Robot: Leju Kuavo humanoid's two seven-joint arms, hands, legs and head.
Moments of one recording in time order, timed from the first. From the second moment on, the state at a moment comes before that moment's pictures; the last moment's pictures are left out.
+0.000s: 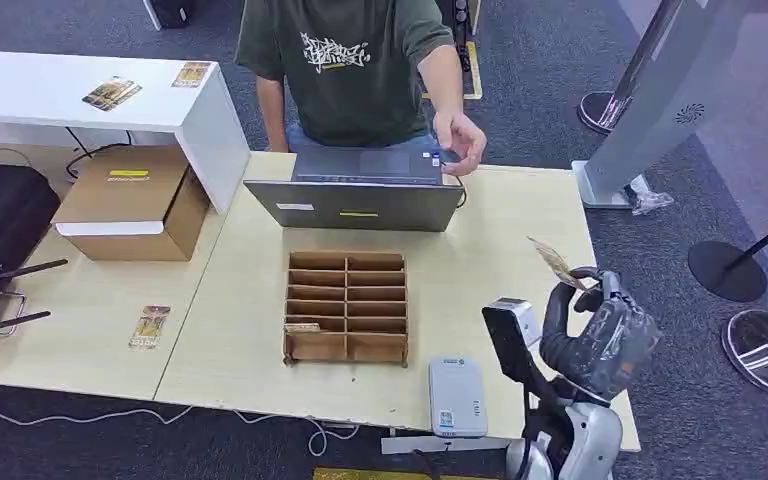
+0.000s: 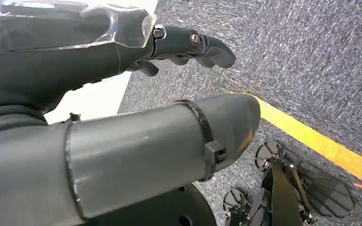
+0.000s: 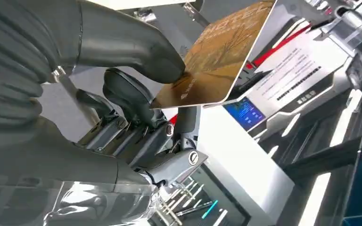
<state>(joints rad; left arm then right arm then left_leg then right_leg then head) -0.12 -0.25 1.26 -0.19 -0.85 0.39 0.06 0.05 0.17 0.13 -1.76 1.29 -0.67 0.22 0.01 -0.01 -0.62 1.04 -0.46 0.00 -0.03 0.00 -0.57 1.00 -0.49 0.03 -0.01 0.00</state>
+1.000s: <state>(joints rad) -0.15 -0.26 1.19 -0.19 -0.94 0.38 0.12 -0.66 0.29 0.25 -1.19 1.36 -0.66 0.11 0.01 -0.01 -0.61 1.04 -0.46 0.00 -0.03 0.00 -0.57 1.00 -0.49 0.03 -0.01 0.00</state>
